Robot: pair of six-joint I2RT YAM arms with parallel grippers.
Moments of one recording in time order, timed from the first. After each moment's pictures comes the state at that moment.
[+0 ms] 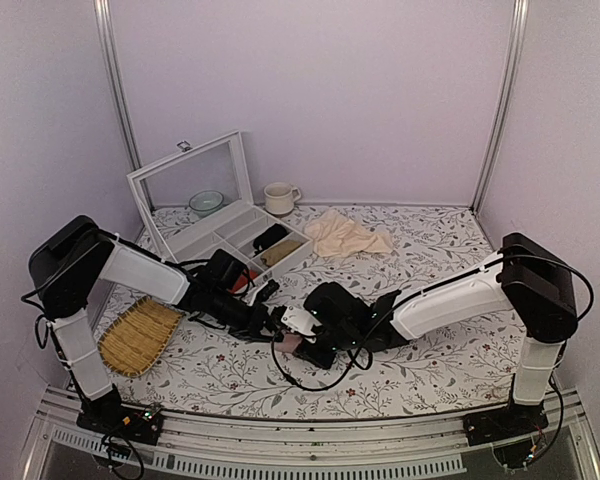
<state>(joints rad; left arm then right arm) -0.68 1.83 0.84 0.01 0.69 -0.49 1.15 1.90 1.07 -0.02 0.05 -0.10</state>
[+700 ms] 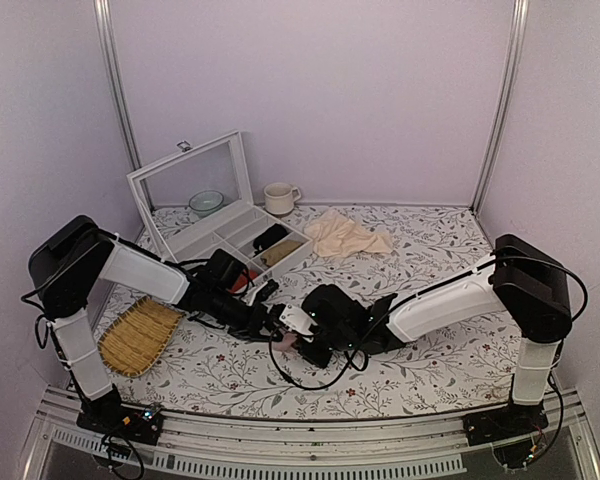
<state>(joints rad) -0.68 1.83 0.84 0.01 0.69 -0.48 1.15 1.94 1.07 0.05 0.09 -0.09</state>
